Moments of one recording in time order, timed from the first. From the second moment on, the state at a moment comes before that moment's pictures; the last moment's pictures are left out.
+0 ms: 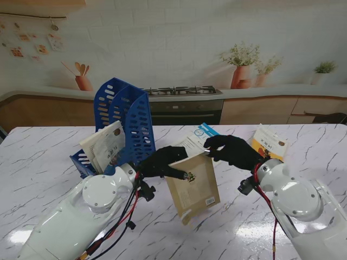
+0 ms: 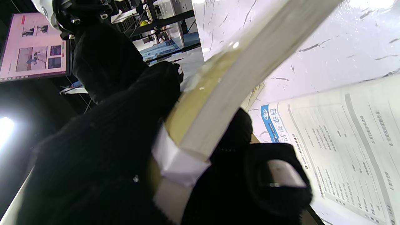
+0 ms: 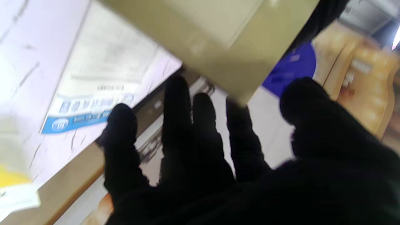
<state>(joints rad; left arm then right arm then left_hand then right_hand) 1.38 -1.12 -1.01 -1.62 -0.11 -0.09 -0.29 -1.67 -1.06 1.40 -1.98 -0.21 0.18 0.29 0.88 -0.72 0.84 -0.11 0.60 0.17 1.27 1.33 1.10 0.20 0.59 0.96 1.17 0.12 1.22 0.82 1.05 0.12 1.74 0.55 0.63 -0.34 0.55 -0.12 0.59 0.07 0.39 0.70 0.69 0.14 0.45 0.47 0.82 0.09 0.55 0.49 0.33 0.56 1.26 0.79</state>
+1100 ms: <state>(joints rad) 1.80 -1.11 -1.56 -2.22 0.22 0.25 -0.19 -1.77 -1.13 1.45 -1.91 -0.20 0.24 0.05 0.88 -0.72 0.84 -0.11 0.60 0.17 1.27 1.33 1.11 0.18 0.59 0.95 1.18 0.12 1.23 0.82 1.05 0.12 1.74 0.55 0.61 -0.34 0.53 -0.12 0.63 0.07 0.39 0.71 0.70 0.14 0.48 0.48 0.82 0.09 0.52 0.49 0.31 0.57 1.23 0.78</state>
